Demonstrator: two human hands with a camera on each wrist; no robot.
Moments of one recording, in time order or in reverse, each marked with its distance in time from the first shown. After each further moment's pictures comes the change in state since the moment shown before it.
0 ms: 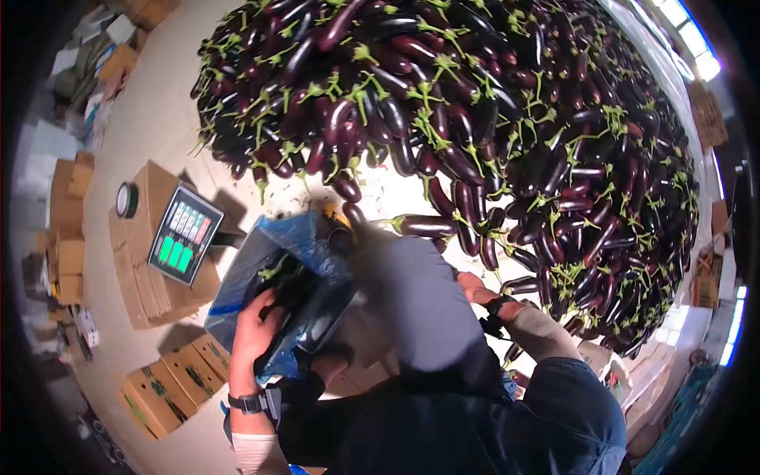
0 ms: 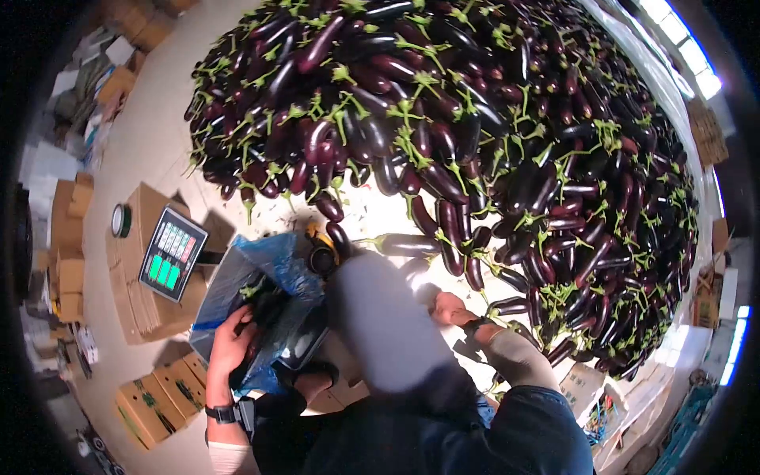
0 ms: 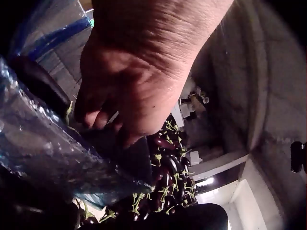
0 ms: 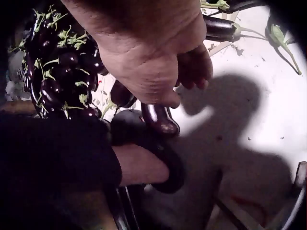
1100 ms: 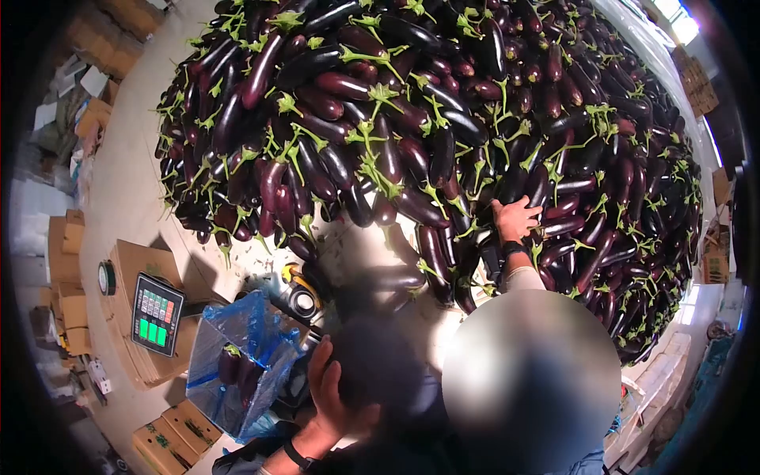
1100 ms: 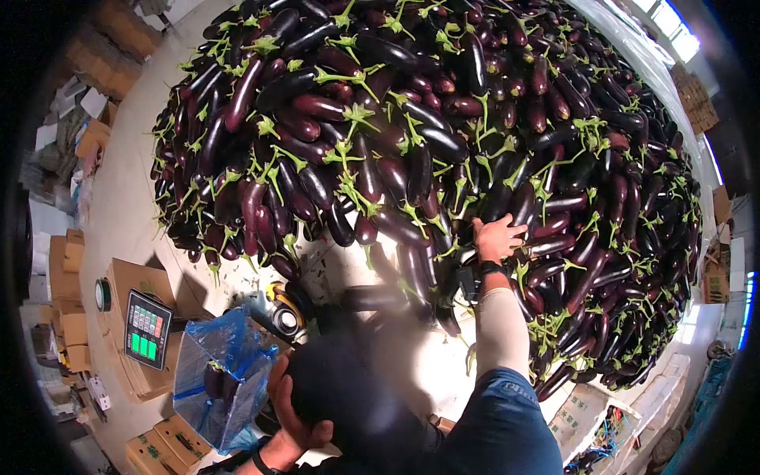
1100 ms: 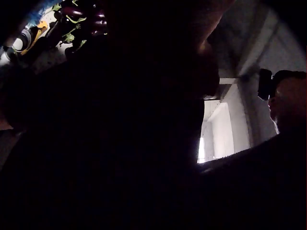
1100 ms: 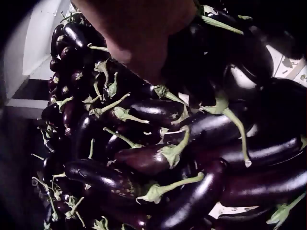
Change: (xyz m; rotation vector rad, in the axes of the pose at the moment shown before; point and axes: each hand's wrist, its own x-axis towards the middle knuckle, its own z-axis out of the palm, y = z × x) left_hand 0.012 0.159 0.192 0.048 0.157 0.964; right_hand 0.072 0.140 -0.268 0.400 1.036 1.154
